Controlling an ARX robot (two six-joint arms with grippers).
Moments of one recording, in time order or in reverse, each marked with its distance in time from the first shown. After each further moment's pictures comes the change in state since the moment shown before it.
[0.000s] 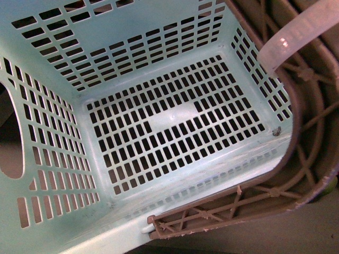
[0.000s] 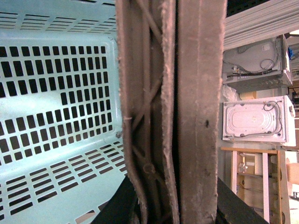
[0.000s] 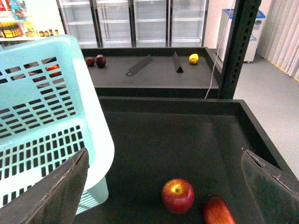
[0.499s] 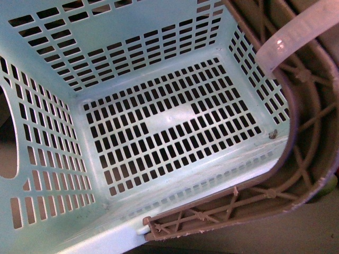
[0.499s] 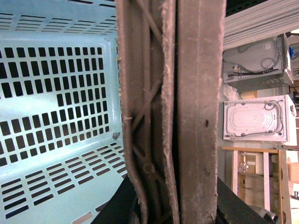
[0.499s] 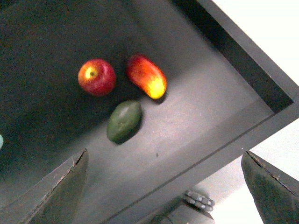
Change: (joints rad) left arm 0.001 0.003 0.002 0.000 0.001 0.003; right arm -0.304 0.757 0.215 -0.118 0.181 0.227
